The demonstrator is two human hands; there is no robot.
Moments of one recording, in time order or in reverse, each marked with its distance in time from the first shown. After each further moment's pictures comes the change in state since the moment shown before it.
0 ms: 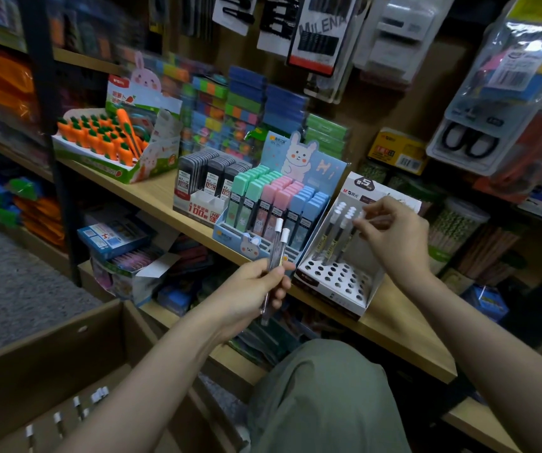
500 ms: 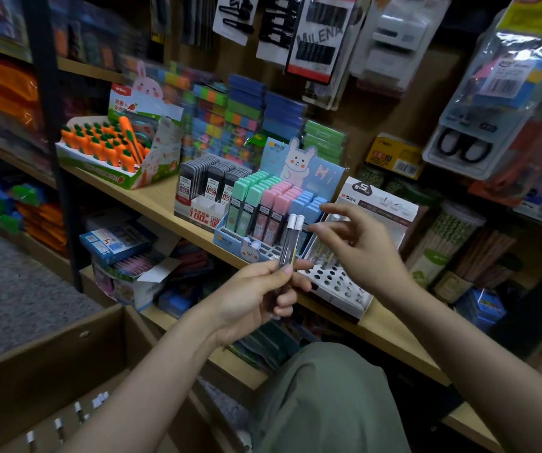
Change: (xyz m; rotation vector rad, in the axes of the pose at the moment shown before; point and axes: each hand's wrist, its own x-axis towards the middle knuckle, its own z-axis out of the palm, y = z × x) left_hand -0.008 0.012 0.000 -0.302 -0.309 -0.005; right_hand -0.031 -0.059 0.001 0.332 -0.348 0.098
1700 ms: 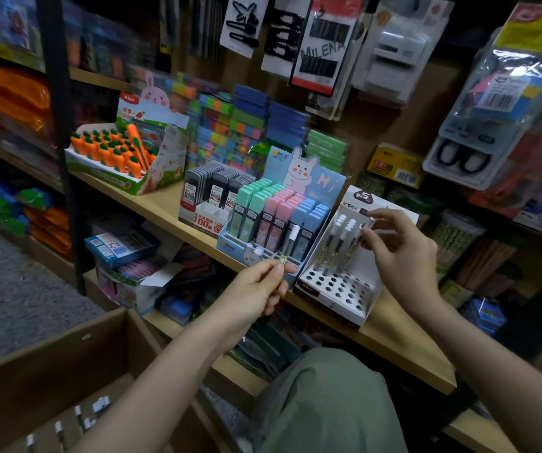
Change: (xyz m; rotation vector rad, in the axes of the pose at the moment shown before) left_hand 0.001 -0.005 0.000 0.419 0.343 0.124; right_hand 0.005 0.041 -0.035 -0.220 0.343 -0.216
